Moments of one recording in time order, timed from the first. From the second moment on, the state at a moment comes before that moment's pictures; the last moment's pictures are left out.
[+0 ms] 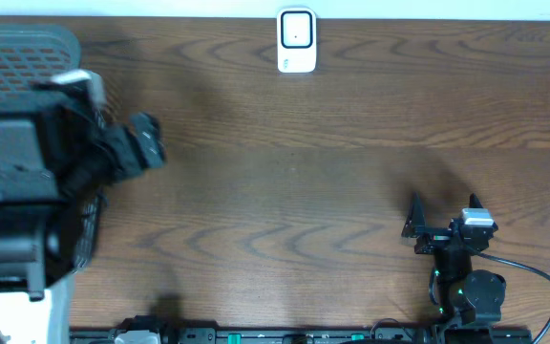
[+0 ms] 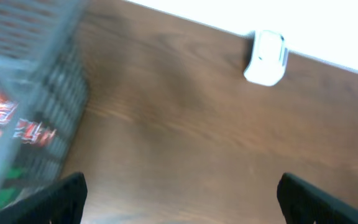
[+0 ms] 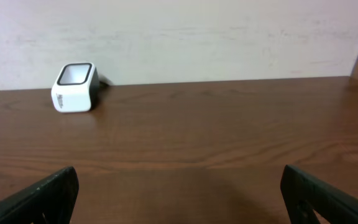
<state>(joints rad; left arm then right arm) 0.03 1.13 1.61 -1.20 0.06 -0.28 0.02 0.01 0.01 -0.07 0.04 0.07</state>
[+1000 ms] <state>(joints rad) 0.65 1.61 1.81 -1.42 -0.05 -0.55 0.02 0.01 0.01 -0.07 0.04 0.07</state>
